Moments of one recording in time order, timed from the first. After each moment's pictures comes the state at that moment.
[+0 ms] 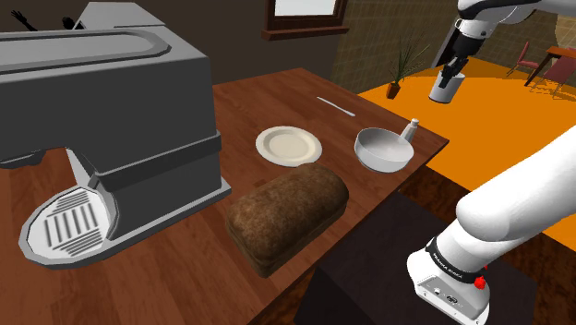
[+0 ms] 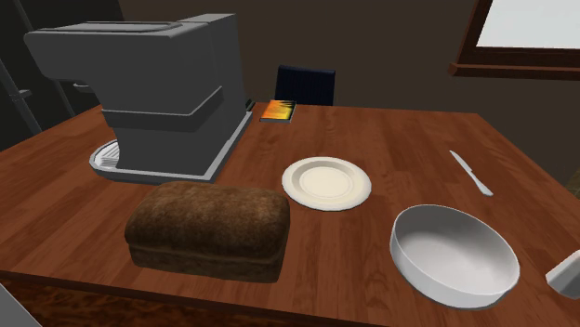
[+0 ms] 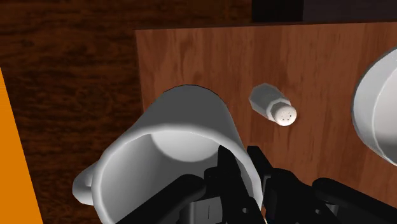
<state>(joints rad) -0.42 -0.13 -0.49 -1.89 -0.09 1.84 -0.79</state>
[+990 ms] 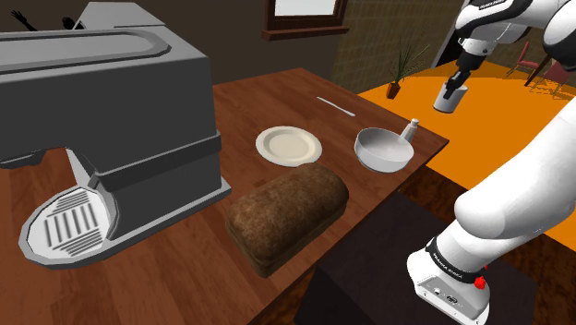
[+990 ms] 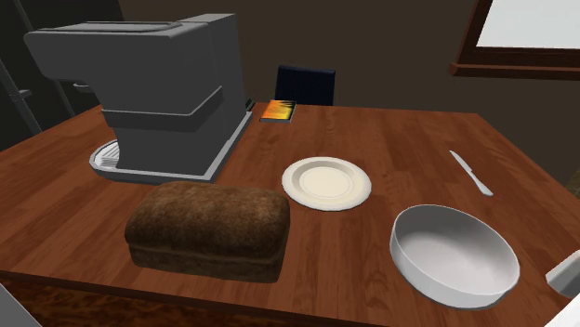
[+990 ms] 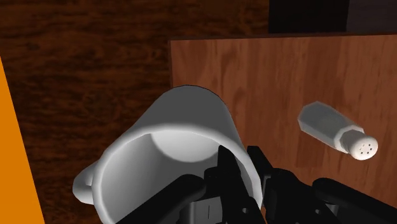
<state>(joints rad) -0.47 0.03 -0.57 -1.86 0.00 1.96 -0.95</state>
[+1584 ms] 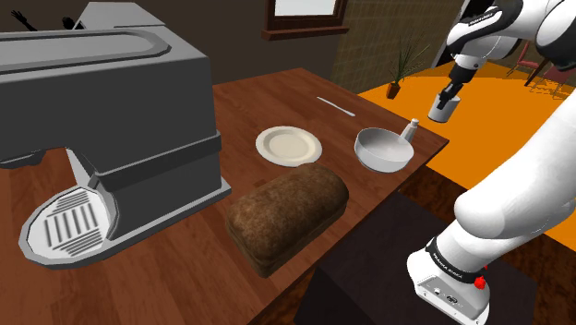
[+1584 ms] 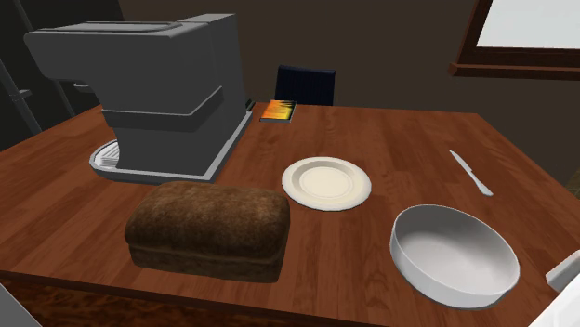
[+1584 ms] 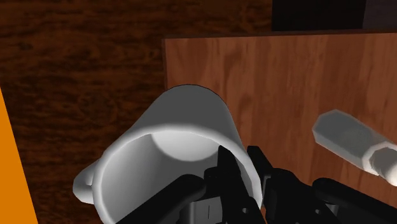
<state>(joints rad) -0.48 0.06 -0.57 -1.95 0.02 2.07 -0.96</state>
